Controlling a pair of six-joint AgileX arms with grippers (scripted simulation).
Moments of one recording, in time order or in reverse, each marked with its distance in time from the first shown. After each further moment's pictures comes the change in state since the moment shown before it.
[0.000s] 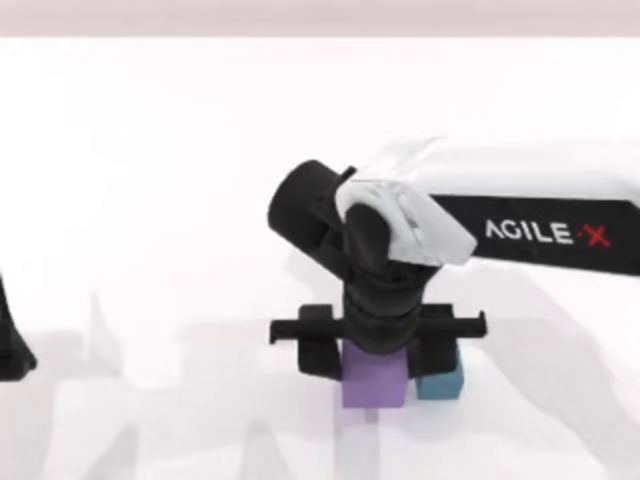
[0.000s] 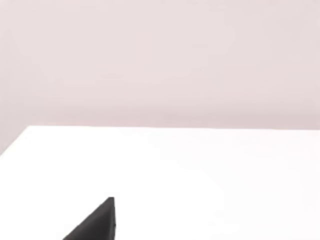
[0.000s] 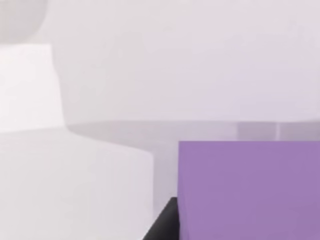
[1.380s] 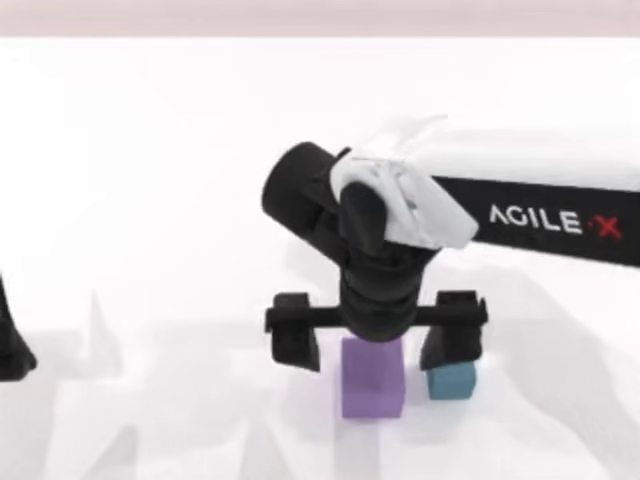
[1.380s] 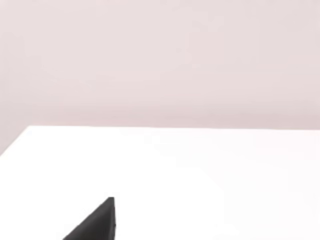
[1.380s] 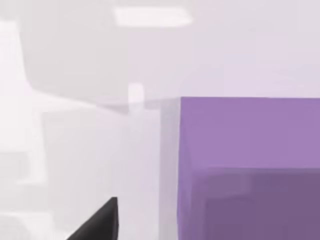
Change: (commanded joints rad) left arm 0.000 0.000 0.000 0.000 0.000 0.000; right arm 0.002 -0.021 0.060 -0.076 0.000 0.003
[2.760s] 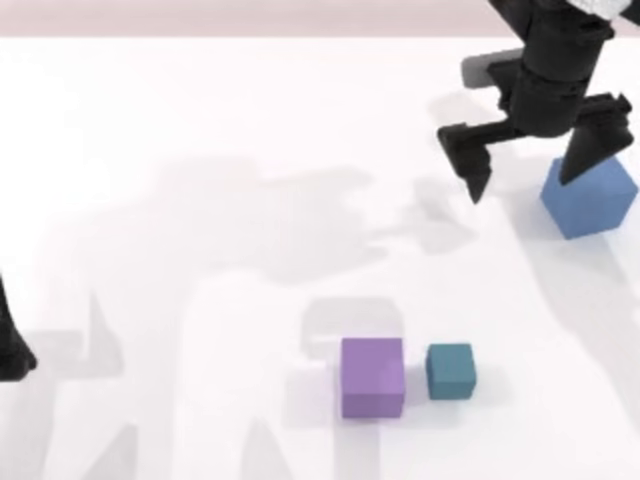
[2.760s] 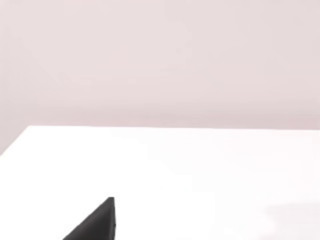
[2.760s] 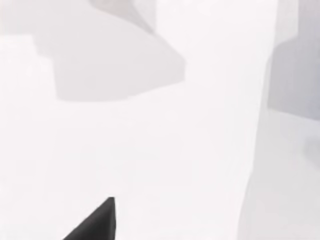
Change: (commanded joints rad) left arm 0.000 0.000 0.000 0.000 0.000 0.000; right arm -0.533 0.244 0.552 -0.352 -0.007 -0.757
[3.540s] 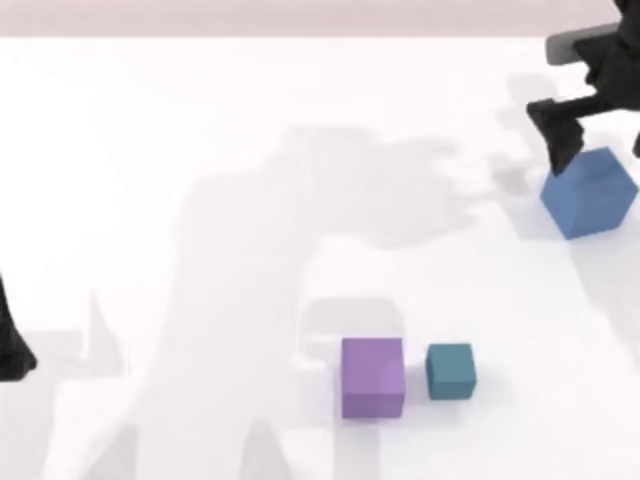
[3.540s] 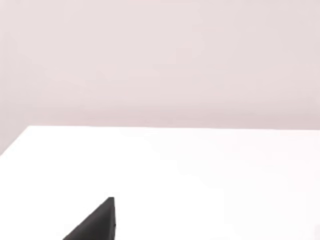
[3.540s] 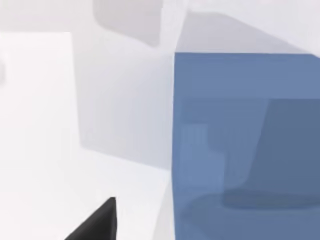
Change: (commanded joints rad) left arm 0.000 0.000 0.000 0.000 0.000 0.000; right arm -0.204 0.079 0.105 -0.002 -0.004 -0.245
